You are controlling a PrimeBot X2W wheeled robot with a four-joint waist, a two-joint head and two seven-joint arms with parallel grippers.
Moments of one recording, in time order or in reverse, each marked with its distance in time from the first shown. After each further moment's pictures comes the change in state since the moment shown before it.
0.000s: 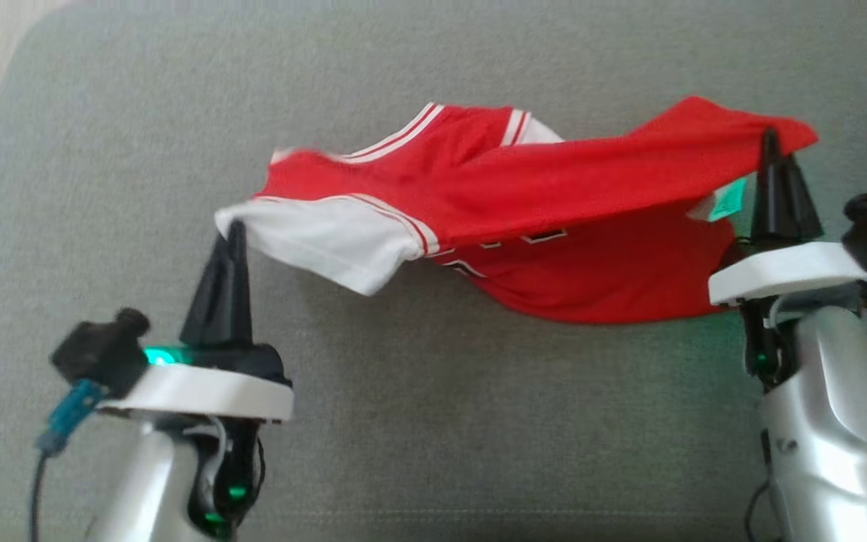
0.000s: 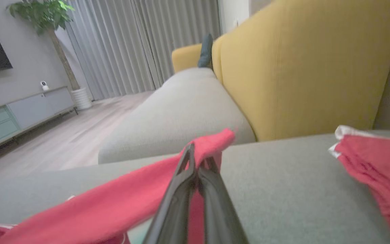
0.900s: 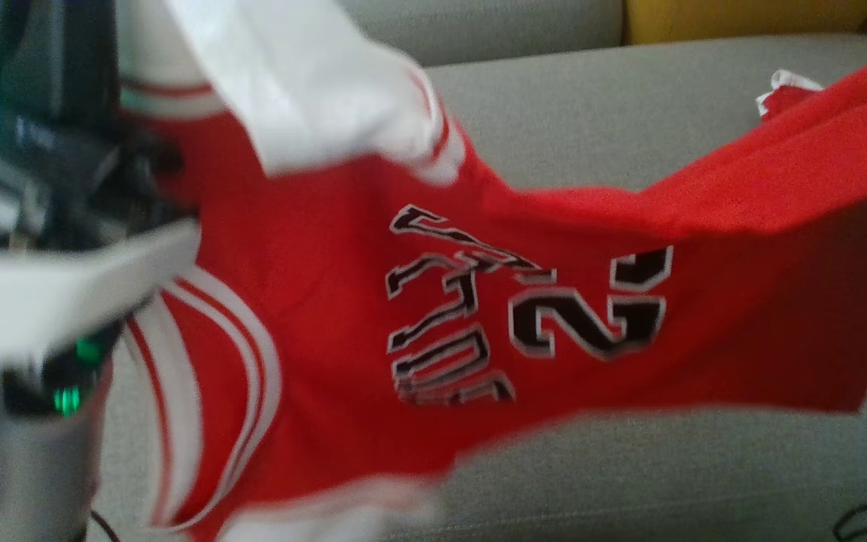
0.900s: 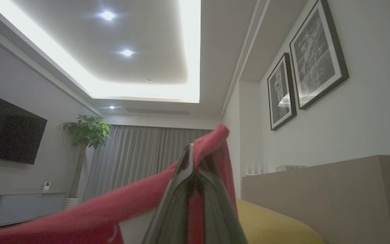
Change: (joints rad) left arm -0.465 0.135 0.049 -0.575 0.049 -0.043 0.281; right arm 0.215 -0.042 -0.011 -1.138 0.005 0.000 0.266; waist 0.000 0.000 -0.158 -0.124
